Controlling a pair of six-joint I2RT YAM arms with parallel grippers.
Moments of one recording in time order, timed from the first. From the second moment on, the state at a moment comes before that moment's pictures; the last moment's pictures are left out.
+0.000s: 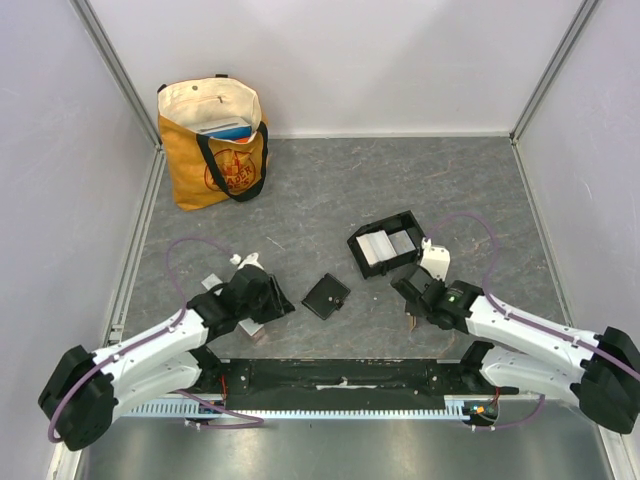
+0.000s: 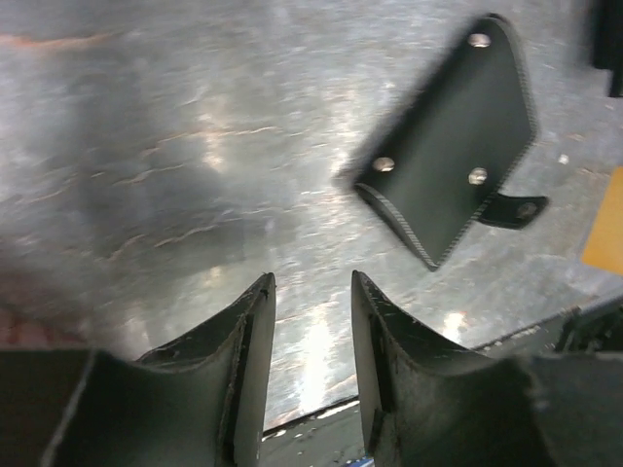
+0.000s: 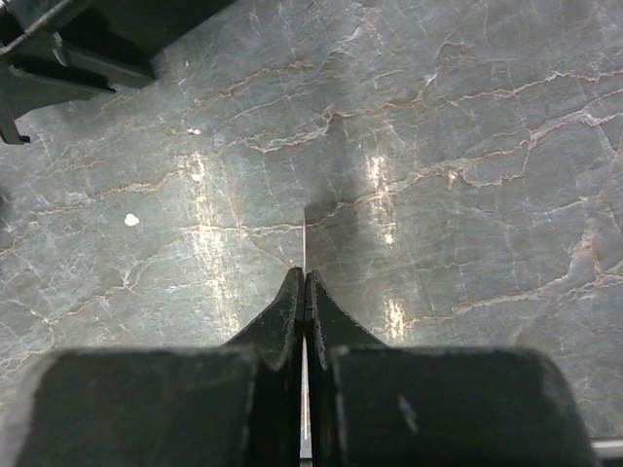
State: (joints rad) left arm -0.73 0.92 0.36 -0.28 -0.01 -0.95; right arm 0.87 1.00 0.56 -0.68 0.51 0.91
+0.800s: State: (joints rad) left arm -0.72 0.87 0.50 -0.72 -0.39 -1.07; right arm 0.88 1.14 0.53 -0.44 0.60 0.90
